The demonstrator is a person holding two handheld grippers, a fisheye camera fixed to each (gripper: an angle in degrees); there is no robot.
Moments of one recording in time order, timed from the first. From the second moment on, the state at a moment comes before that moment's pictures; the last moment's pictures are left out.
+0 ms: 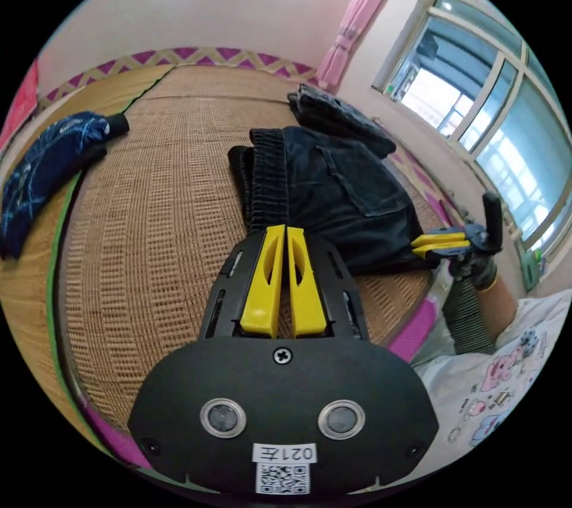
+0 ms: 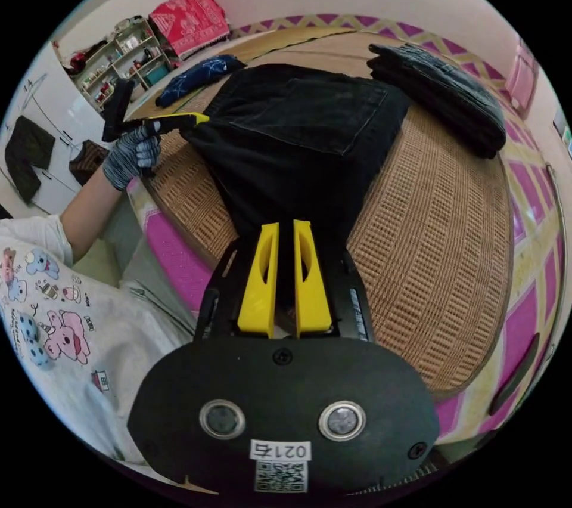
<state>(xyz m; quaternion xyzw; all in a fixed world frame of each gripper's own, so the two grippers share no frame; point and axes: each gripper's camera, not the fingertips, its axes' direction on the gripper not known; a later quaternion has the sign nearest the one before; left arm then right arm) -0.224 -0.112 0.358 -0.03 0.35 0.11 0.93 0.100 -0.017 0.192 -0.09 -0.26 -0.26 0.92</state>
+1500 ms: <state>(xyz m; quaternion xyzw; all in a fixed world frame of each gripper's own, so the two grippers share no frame) -0.056 -0.477 0.387 -0.03 0.46 0.11 0.88 0.336 -0.406 0.252 -0.01 -0.36 0.01 0.93</state>
